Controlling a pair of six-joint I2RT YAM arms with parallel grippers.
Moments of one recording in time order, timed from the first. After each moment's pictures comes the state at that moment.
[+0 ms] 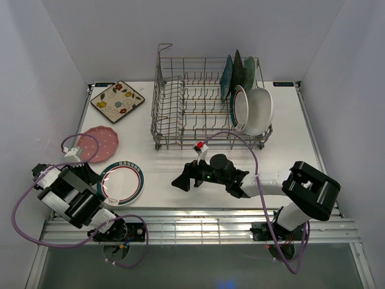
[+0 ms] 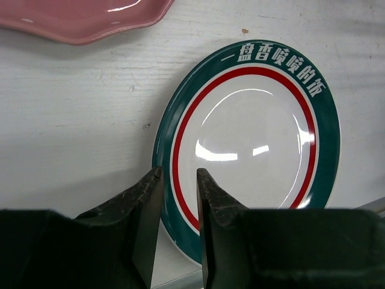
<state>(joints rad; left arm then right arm) 0.97 1.44 0.75 -0.80 0.86 0.90 1.02 1.51 0.55 0.69 -0.25 0.62</state>
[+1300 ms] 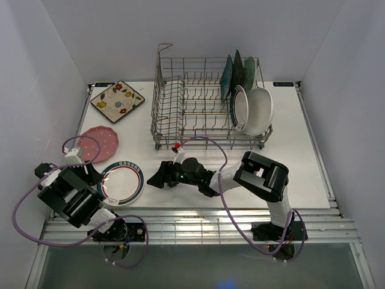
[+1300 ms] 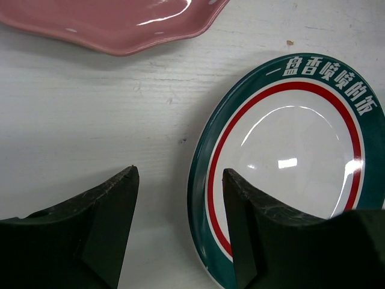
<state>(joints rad) 0.96 1.45 0.69 -0.57 0.81 0.79 1.14 1.97 0.85 0.89 -0.15 0.91</state>
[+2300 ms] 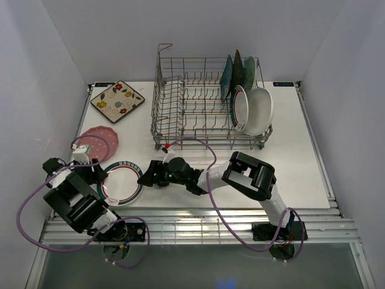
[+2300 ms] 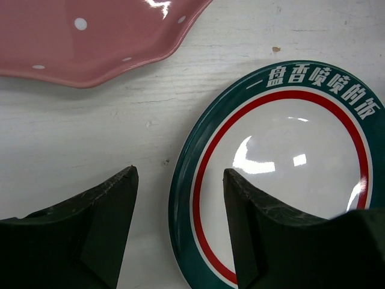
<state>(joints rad) 0.85 1.38 0.63 -0.46 0.77 0.75 1.17 2.10 1.05 0.77 -0.10 1.01</state>
